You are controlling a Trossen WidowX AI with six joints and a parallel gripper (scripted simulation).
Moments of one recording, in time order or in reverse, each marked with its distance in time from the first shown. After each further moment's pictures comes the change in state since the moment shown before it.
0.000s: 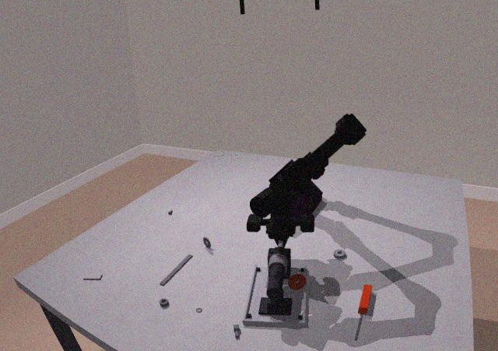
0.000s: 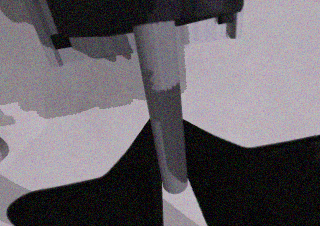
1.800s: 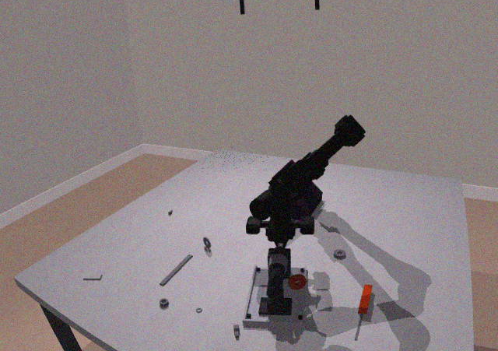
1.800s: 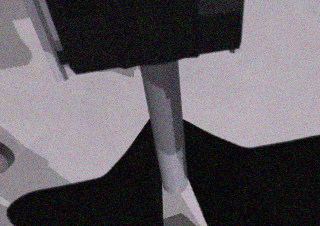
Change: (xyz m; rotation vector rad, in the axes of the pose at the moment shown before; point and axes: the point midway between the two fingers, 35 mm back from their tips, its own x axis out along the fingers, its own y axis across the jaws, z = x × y) arm 0.000 0.000 0.011 0.000 0.002 0.001
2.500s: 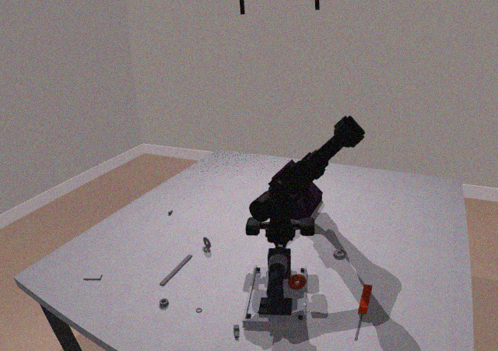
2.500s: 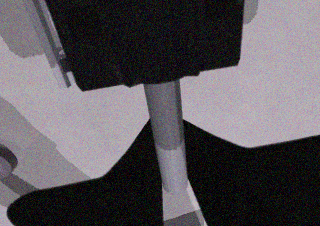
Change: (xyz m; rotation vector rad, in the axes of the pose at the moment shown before) arm 0.000 0.000 0.006 0.000 0.000 0.000
